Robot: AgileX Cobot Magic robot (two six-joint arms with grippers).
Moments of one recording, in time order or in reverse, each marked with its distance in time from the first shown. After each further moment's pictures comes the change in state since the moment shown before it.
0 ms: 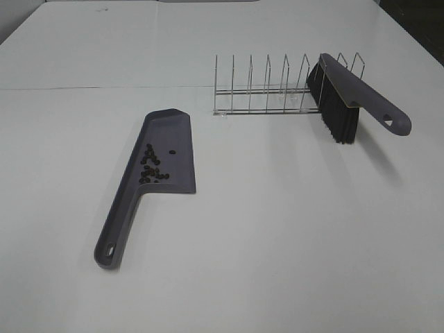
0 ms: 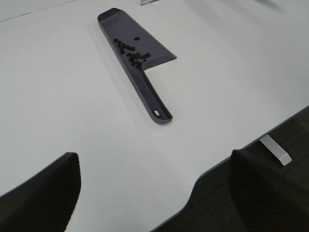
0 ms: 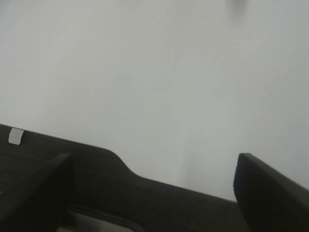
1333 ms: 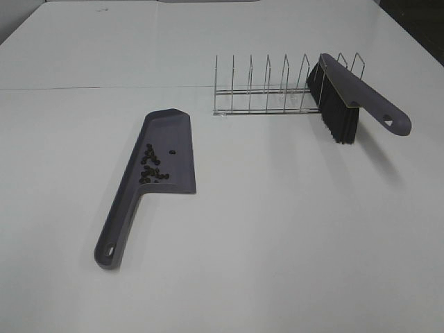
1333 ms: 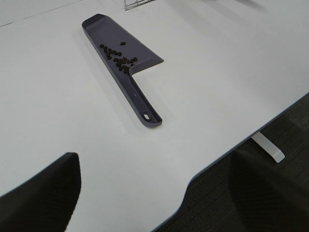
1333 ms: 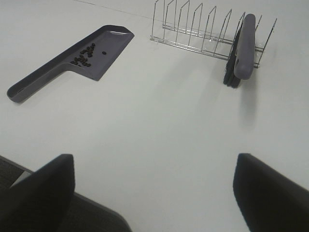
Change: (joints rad) left arm 0.000 0.000 0.003 -0.038 -0.010 0.043; right arm 0.000 -0.395 0.059 0.123 -0.078 -0.192
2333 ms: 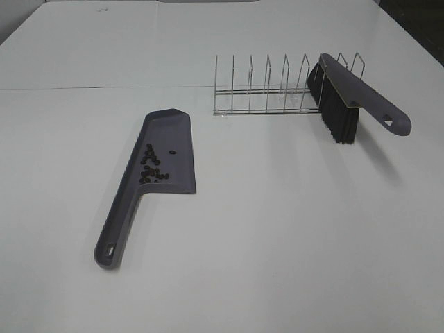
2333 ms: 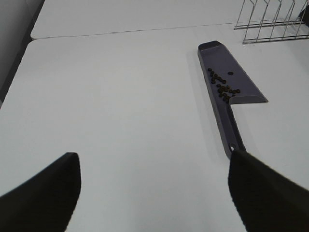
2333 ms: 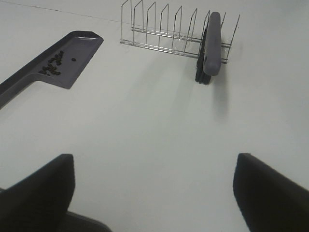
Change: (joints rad) left arm 0.475 -0.107 0.001 0.000 -0.001 0.001; right arm -0.127 -0.012 0.000 0.000 -0.003 0.000
